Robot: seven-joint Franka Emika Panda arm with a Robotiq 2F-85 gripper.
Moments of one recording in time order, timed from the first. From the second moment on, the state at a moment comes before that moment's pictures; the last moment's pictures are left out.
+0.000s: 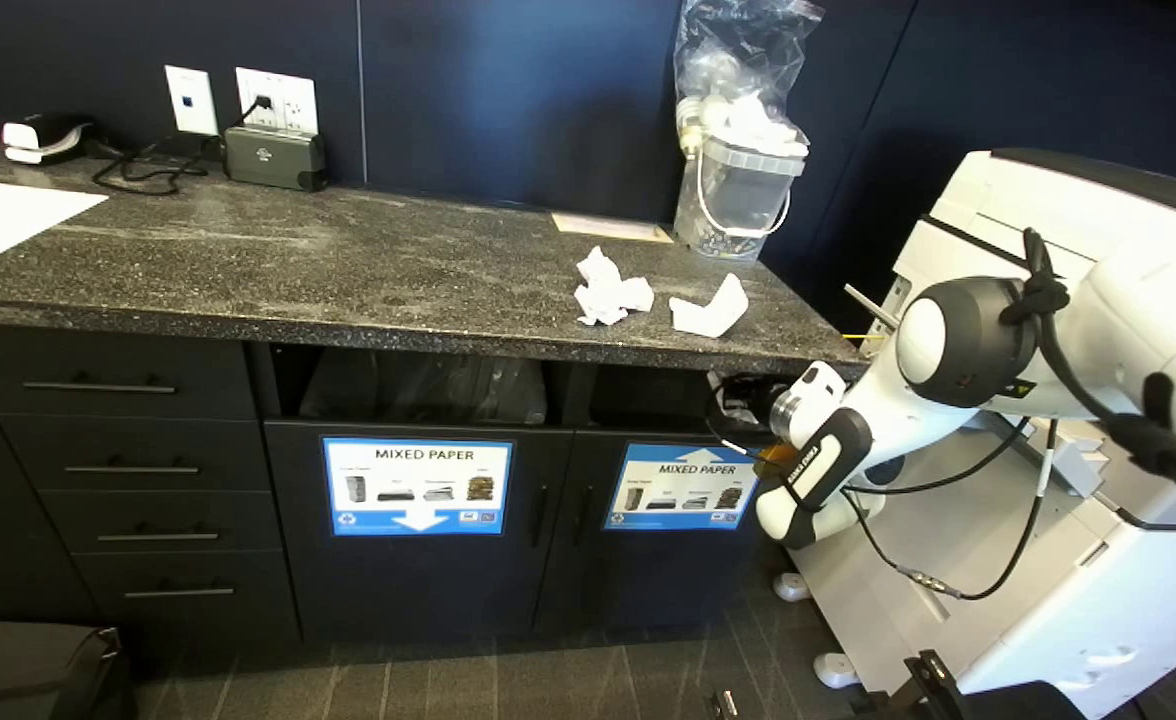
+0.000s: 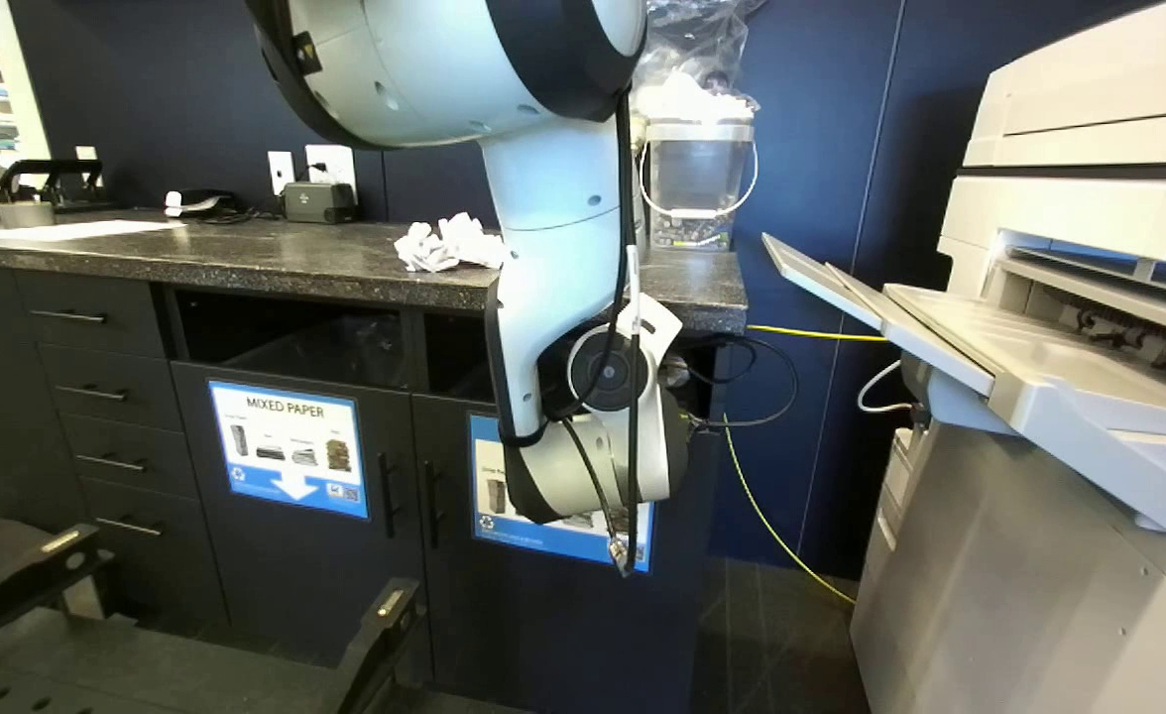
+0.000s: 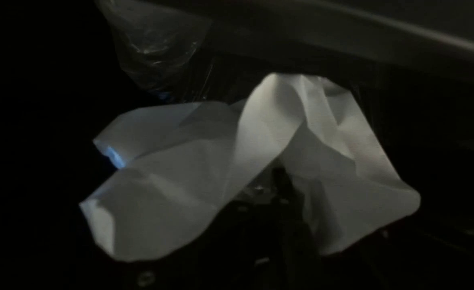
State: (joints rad) arm -0.25 1.40 -0.14 -1.43 -0.48 4.17 0.09
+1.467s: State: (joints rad) arm -0.25 1.44 -0.14 -1.46 -0.49 4.17 0.13
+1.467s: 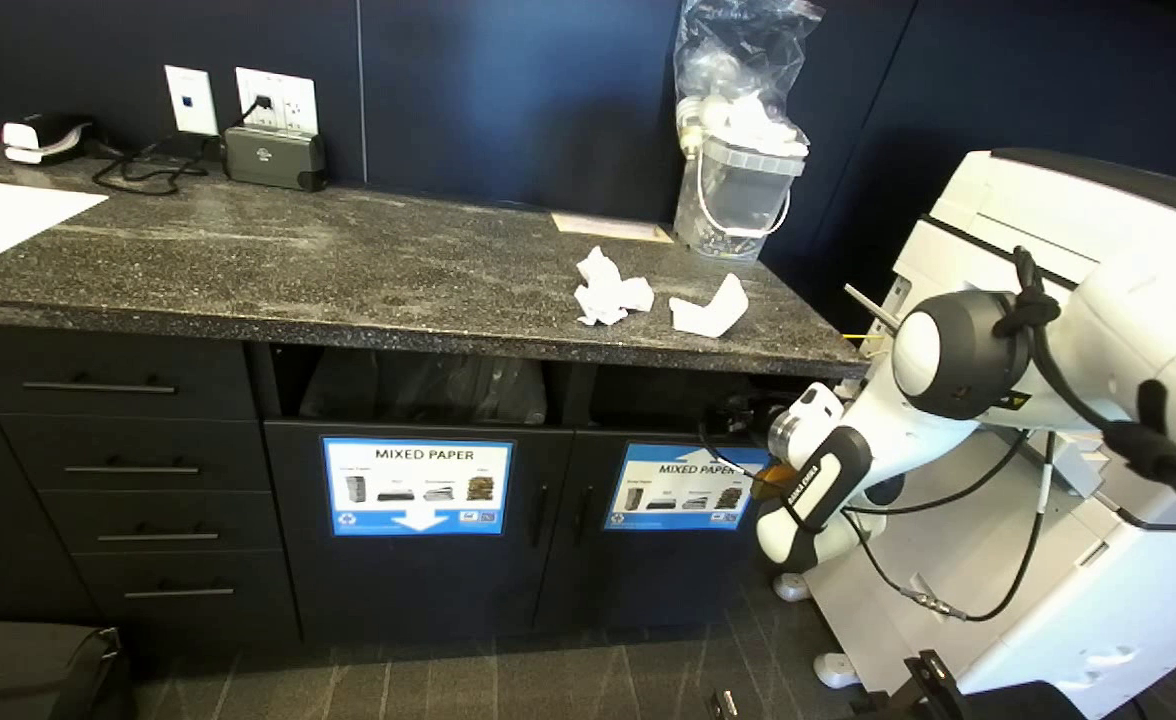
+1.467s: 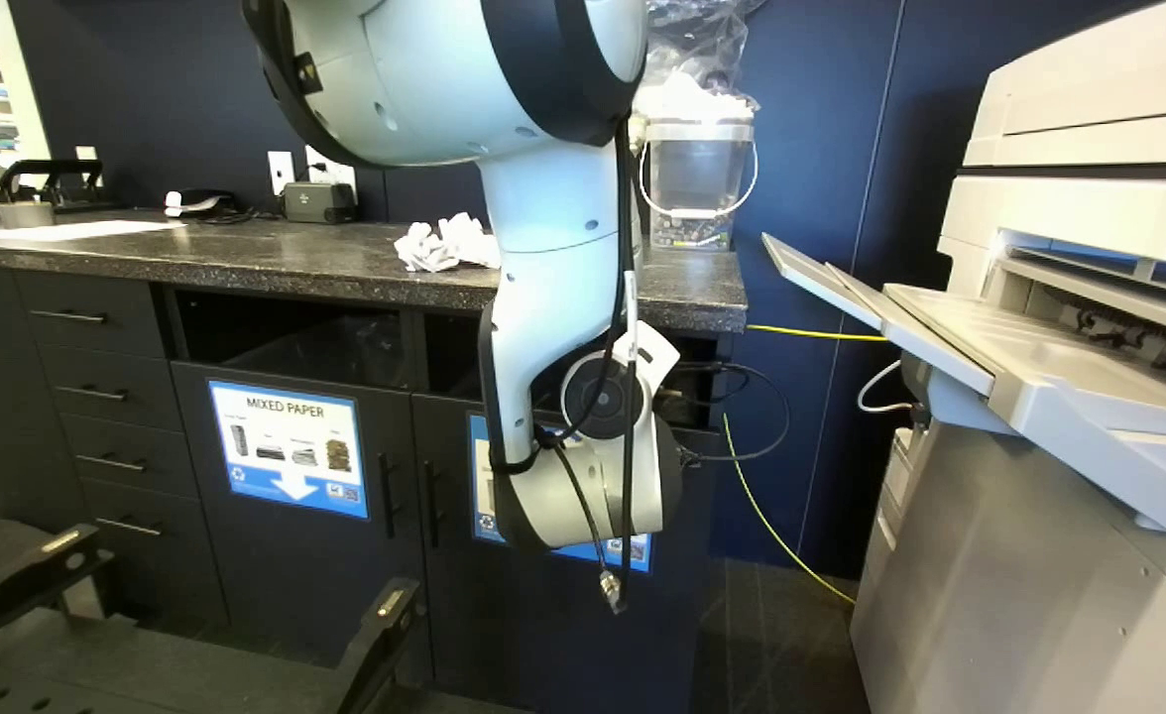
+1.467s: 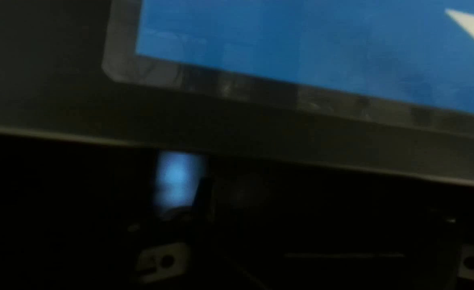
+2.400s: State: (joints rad) arm -0.28 1.16 -0.05 -1.90 -0.29 4.22 -0.28
